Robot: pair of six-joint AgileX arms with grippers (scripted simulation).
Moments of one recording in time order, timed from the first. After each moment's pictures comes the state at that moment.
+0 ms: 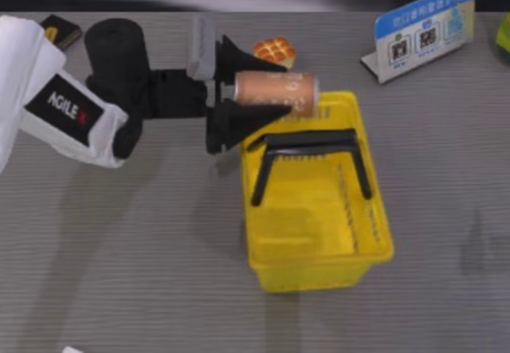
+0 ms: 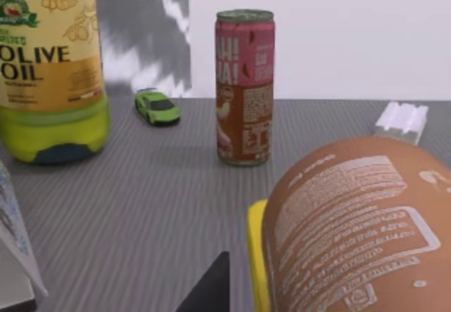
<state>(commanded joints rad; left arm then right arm) -0.30 2.37 1.24 1.09 1.27 0.04 0.00 0.00 0.00 0.00 0.00 0.00</state>
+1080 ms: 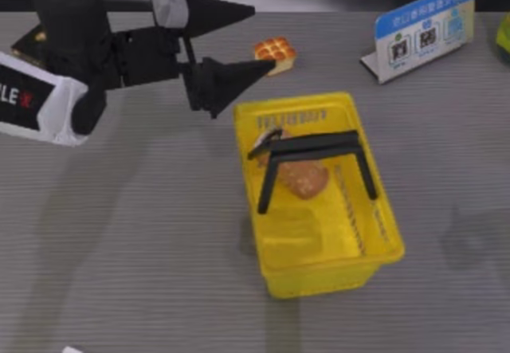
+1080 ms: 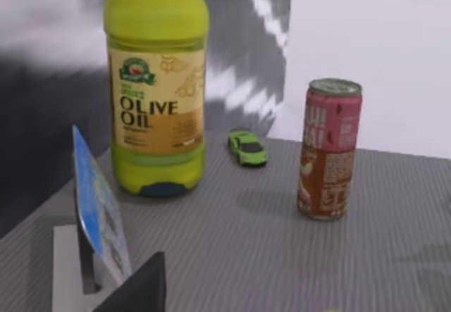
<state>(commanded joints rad) -0.26 2.09 1.12 0.95 1.11 -0.01 0.10 0.27 0.26 -0.20 -0.01 -0.15</state>
